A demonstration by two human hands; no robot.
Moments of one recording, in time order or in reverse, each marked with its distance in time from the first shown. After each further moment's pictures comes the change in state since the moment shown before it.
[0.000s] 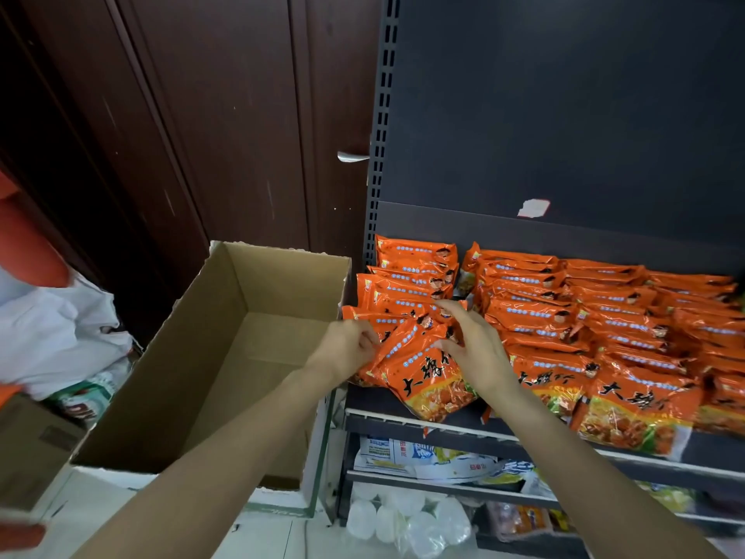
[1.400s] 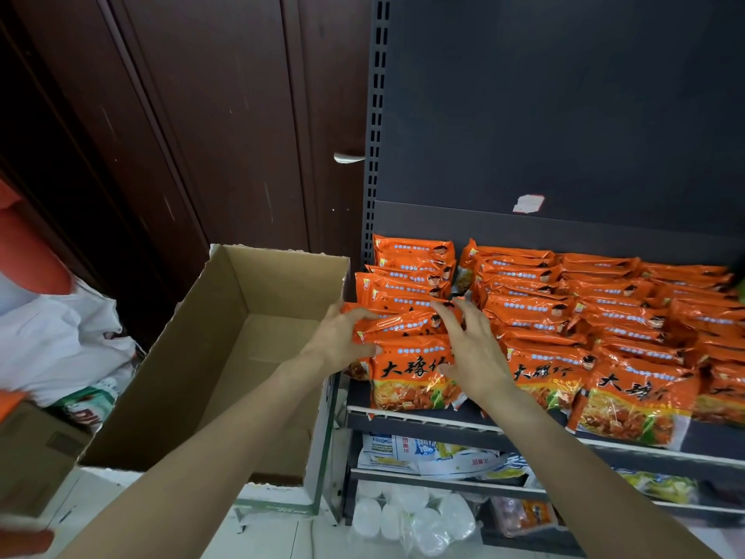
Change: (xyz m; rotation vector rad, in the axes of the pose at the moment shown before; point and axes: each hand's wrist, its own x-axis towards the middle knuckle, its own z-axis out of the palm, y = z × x) left_hand -0.008 0.009 -0.018 0.012 -0.057 -0.045; right_hand -0.012 0.002 0.007 -0.384 -0.064 -0.030
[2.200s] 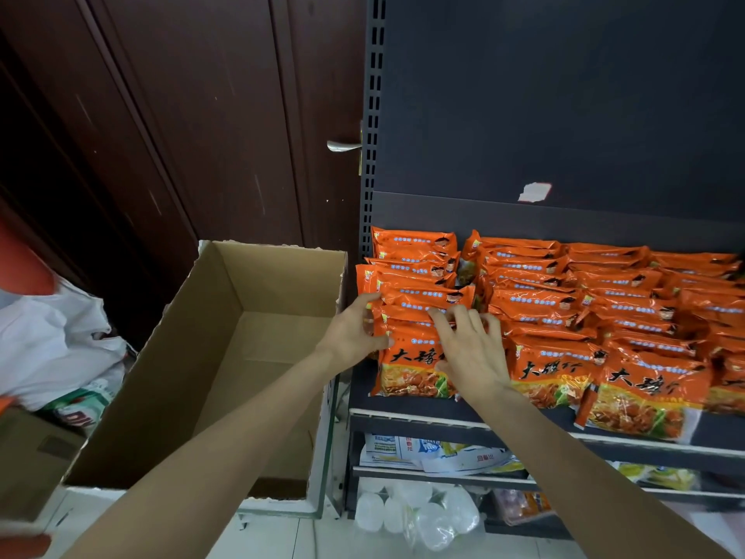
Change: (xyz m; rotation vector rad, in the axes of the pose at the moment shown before) left_hand 0.021 0.001 0.013 -0.372 -0.038 0.028; right_hand 0.012 -0.007 0.020 -0.413 0.081 -0.036
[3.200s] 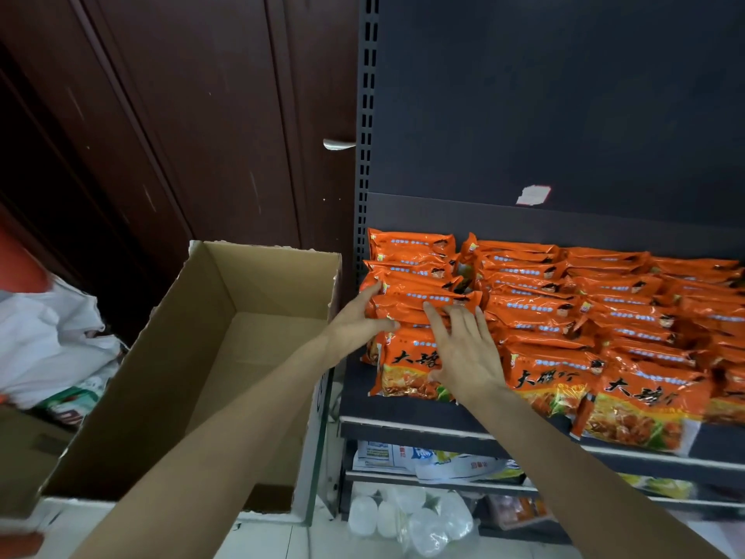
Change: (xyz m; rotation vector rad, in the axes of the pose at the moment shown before) left_hand 0.026 0.012 0.005 -0.302 -0.086 -0.118; right_hand 0.009 0.007 0.000 0.058 -0.123 -0.029
